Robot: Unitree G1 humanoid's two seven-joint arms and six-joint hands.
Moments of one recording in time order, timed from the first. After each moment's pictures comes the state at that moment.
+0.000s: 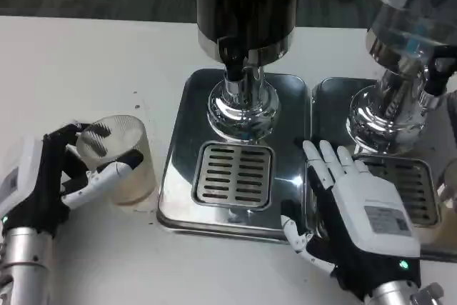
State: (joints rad) left arm -0.31 0.44 -0.11 1.06 0.44 -0.72 0.54; right arm 0.27 -0.21 0.41 -0.24 -1.02 0.16 -0.20
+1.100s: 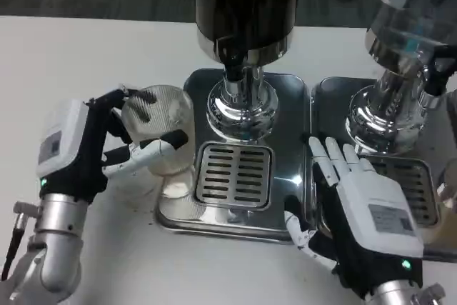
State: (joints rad) left arm -0.44 0.41 -0.21 1.08 0.57 -0.78 0.63; right arm 0.27 -0.18 0.41 -0.24 -1.02 0.18 -0.23
